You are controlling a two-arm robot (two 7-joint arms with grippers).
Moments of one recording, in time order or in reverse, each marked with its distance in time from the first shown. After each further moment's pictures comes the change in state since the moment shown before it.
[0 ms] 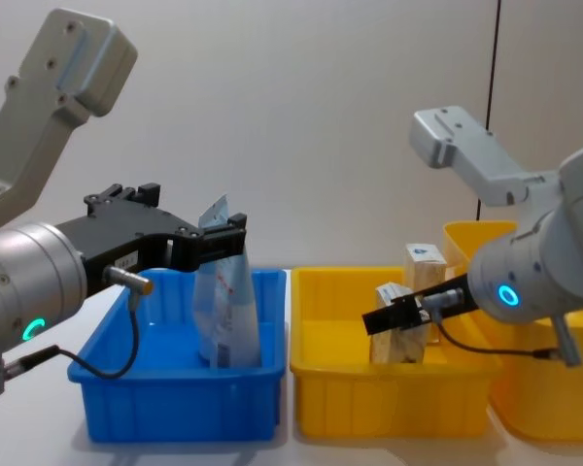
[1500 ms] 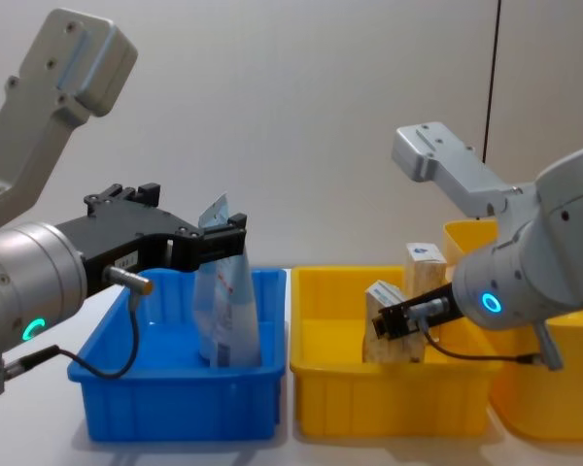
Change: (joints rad) left arm 0.000 0.000 0.000 0.000 0.000 0.000 0.000; right arm 0.045 -0.019 -0.009 0.090 -0.020 -0.018 0.041
